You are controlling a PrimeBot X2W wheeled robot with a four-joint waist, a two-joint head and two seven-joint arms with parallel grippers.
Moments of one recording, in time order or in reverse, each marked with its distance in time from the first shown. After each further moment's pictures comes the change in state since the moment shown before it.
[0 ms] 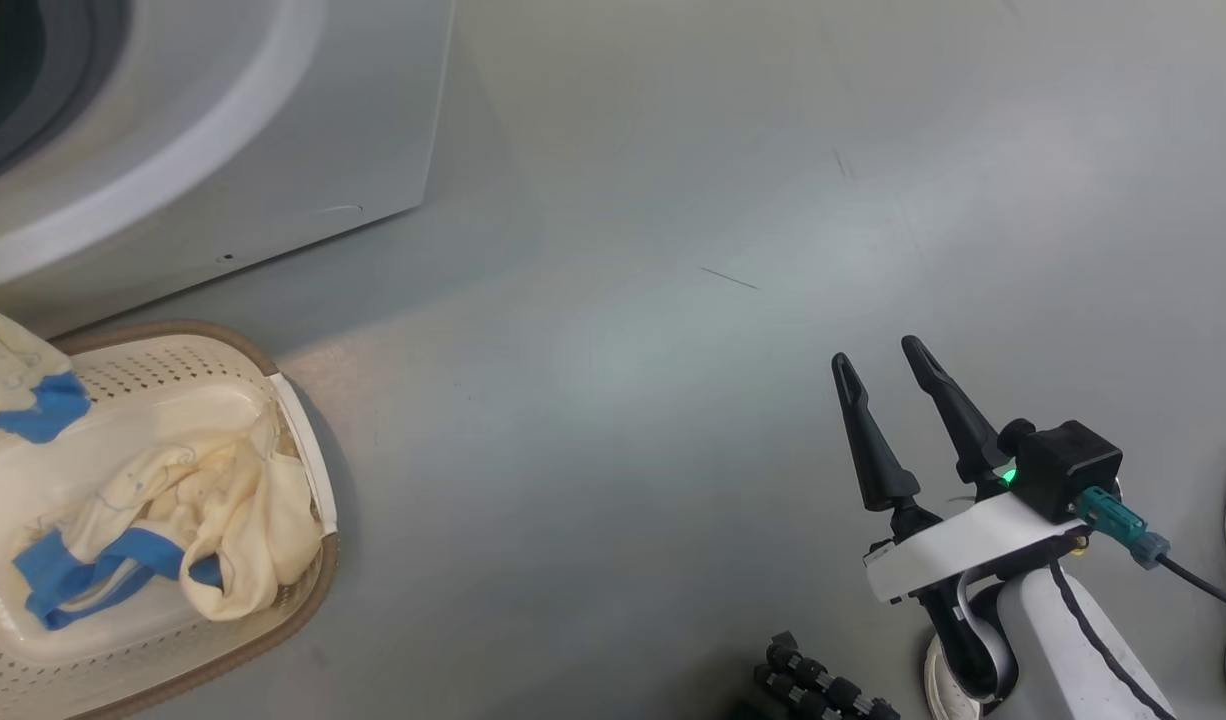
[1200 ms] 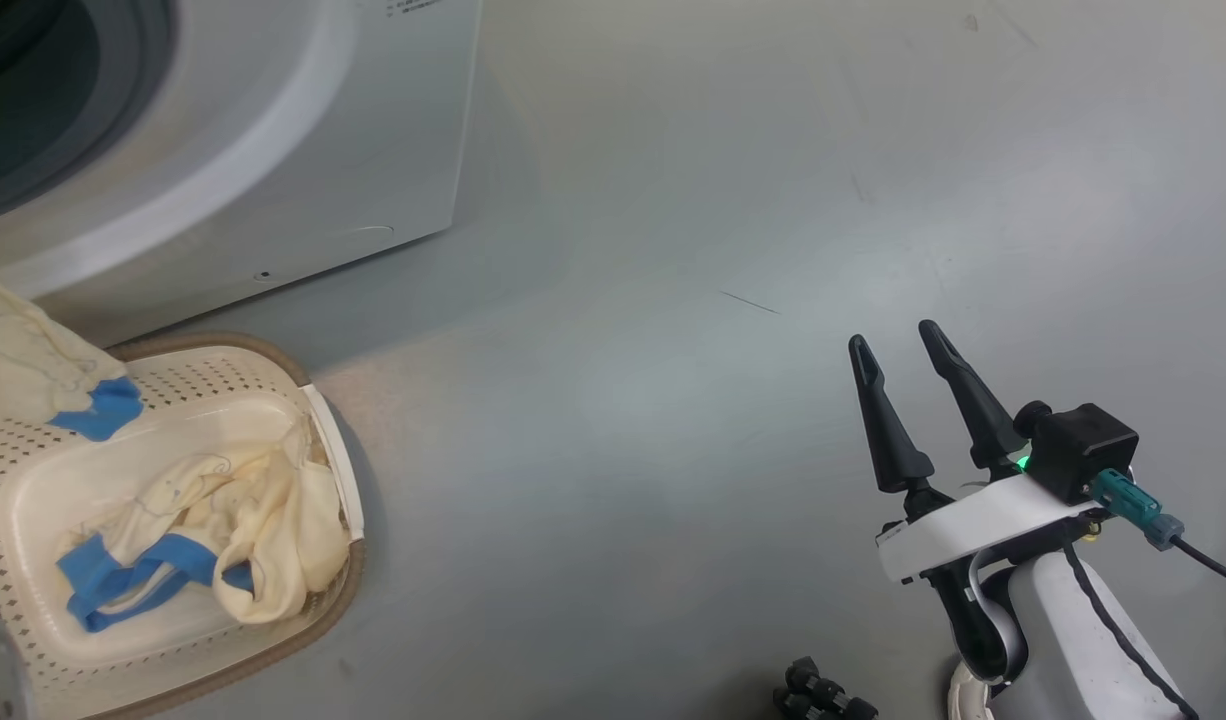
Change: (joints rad) left arm -0.045 -0.081 -0.019 0.318 0.036 0.051 -0.036; right arm -0.038 0.002 -0.025 0.033 0.009 0.000 0.000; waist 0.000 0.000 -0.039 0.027
